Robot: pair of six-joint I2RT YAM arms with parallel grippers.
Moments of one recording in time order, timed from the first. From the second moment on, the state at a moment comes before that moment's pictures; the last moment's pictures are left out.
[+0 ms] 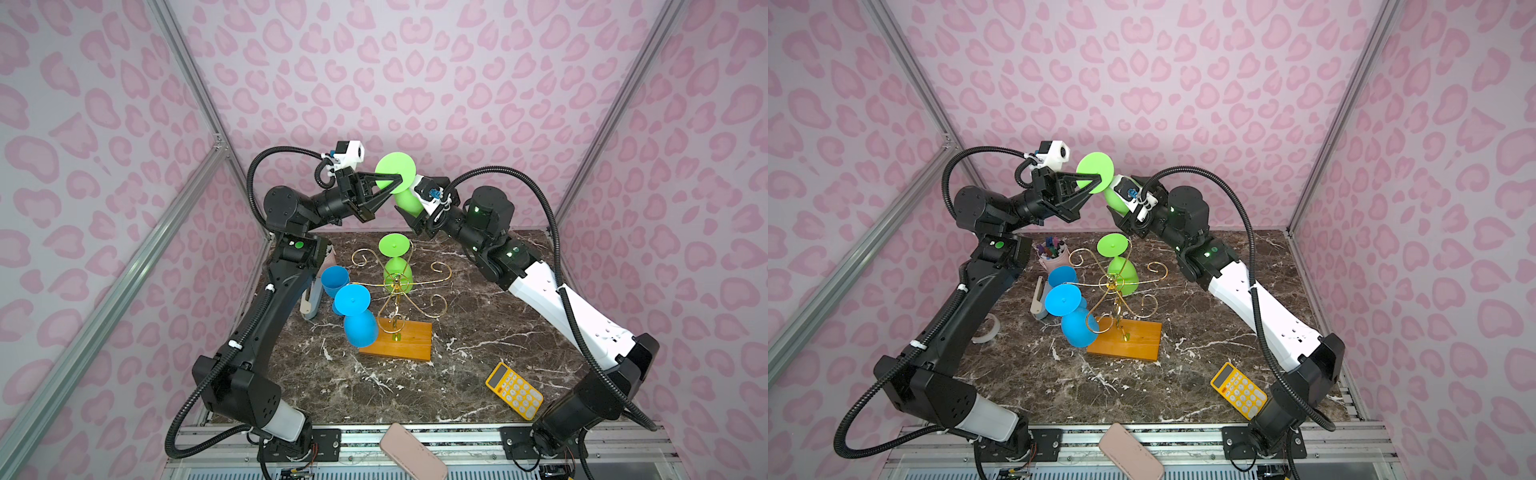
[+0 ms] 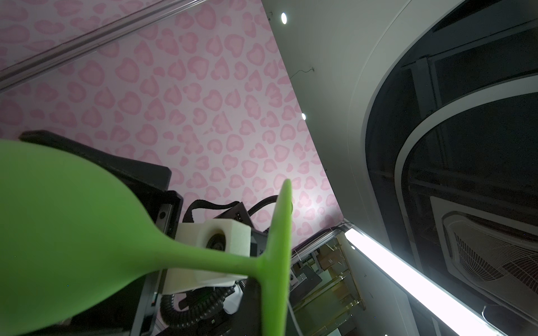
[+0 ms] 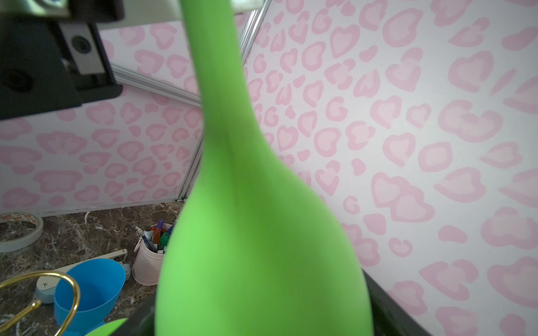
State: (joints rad) left arm -0.31 1.54 1.66 0.59 1.04 -1.78; right arm 0.67 1.61 1.74 -0.07 -0.11 -0.49
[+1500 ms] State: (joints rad) left arm -0.26 1.31 1.76 -0.46 0.66 -0.54; right arm 0.66 1.64 2.16 -0.94 0.13 -0.43
